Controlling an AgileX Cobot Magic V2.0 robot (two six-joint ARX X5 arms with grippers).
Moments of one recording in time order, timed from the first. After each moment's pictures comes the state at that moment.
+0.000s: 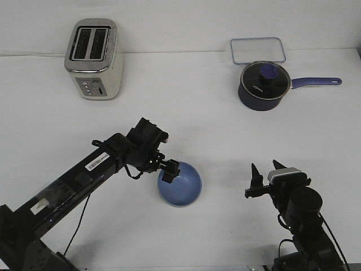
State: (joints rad) left arm -0.65 1.66 1.43 -0.78 0.29 -0.20; right arm 0.22 0.52 0.47 -0.26 0.00 0.11
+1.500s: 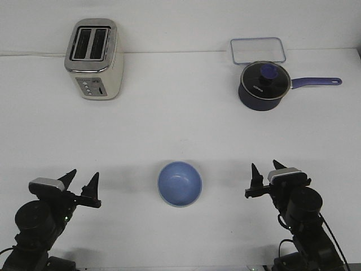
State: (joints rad) left arm -0.24 0.43 0.56 -0.31 0.02 -0.15; right arm 0.22 0.52 0.47 -0.26 0.00 0.11
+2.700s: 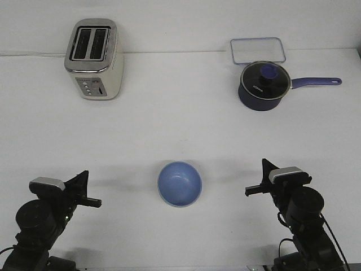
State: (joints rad) left arm -0.24 0.43 0.56 -0.31 0.02 -0.15; right arm 0.22 0.52 0.47 -0.21 0.00 0.11
